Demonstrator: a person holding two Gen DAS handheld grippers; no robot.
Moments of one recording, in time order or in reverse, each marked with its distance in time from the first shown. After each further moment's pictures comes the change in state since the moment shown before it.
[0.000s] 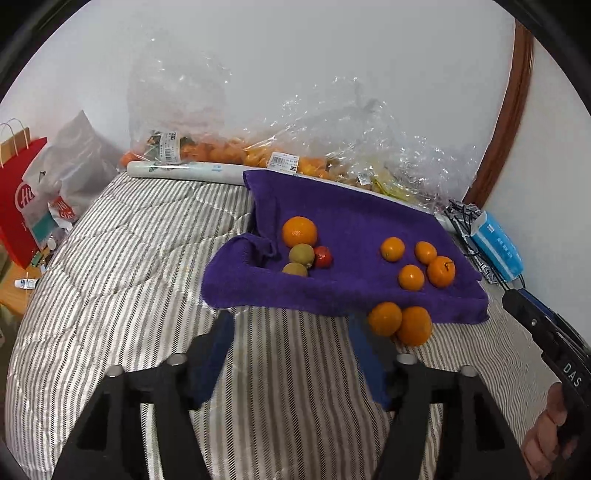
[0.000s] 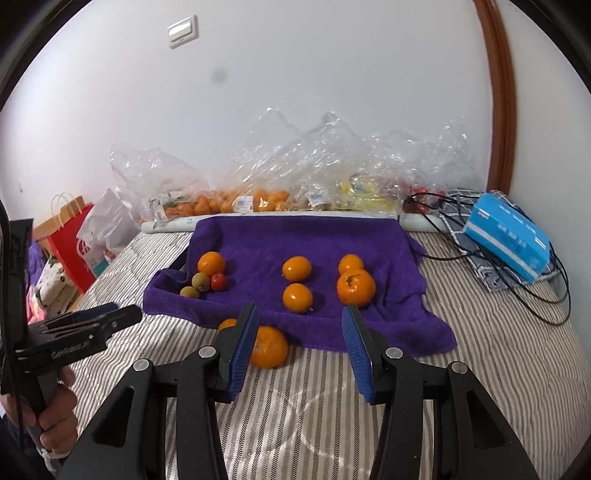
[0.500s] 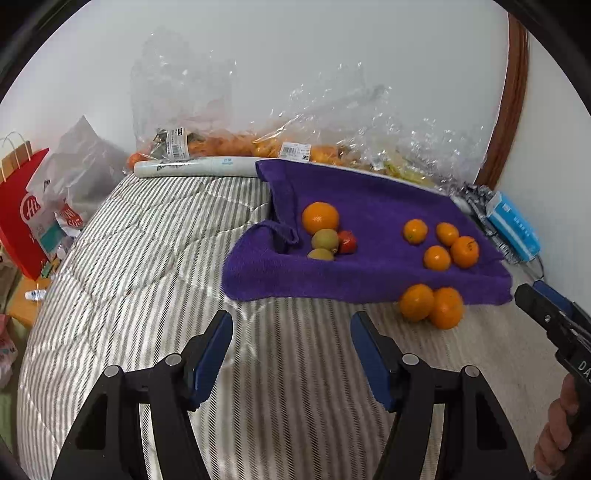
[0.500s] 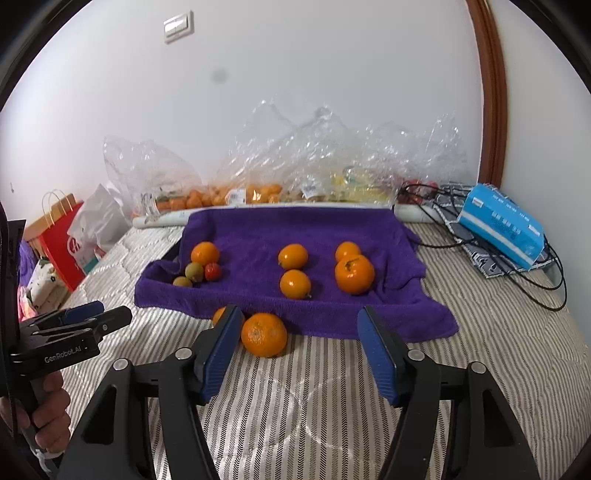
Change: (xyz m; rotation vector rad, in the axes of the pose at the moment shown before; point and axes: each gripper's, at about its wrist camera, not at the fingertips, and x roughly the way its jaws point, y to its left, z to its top) left arm 0.019 0.010 -0.006 0.074 0.022 0.069; right arm 0.017 0.007 -0.015 -0.004 0.042 -0.027
